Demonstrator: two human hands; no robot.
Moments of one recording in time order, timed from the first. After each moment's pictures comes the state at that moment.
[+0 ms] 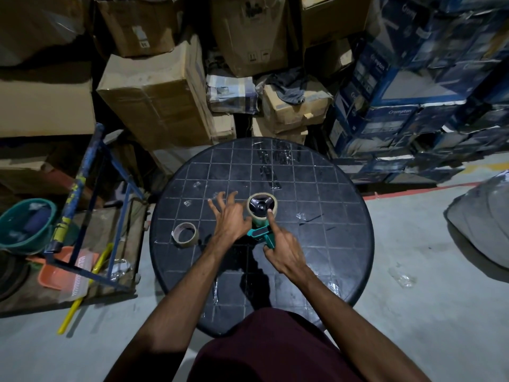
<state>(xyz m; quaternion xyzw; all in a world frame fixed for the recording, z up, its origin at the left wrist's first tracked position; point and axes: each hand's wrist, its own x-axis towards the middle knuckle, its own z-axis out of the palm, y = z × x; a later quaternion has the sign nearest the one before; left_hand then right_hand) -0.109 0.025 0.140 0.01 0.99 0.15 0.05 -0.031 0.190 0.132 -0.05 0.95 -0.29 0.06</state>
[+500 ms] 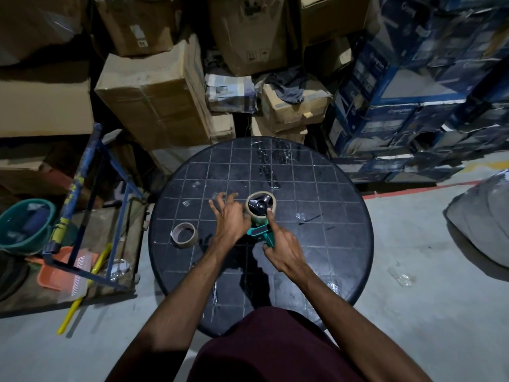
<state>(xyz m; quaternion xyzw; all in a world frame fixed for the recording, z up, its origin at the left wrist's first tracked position) -0.112 0.030 0.135 -0.02 0.98 0.17 0.02 -0.036 0.193 0.131 -0.05 0.95 -0.30 0.07</state>
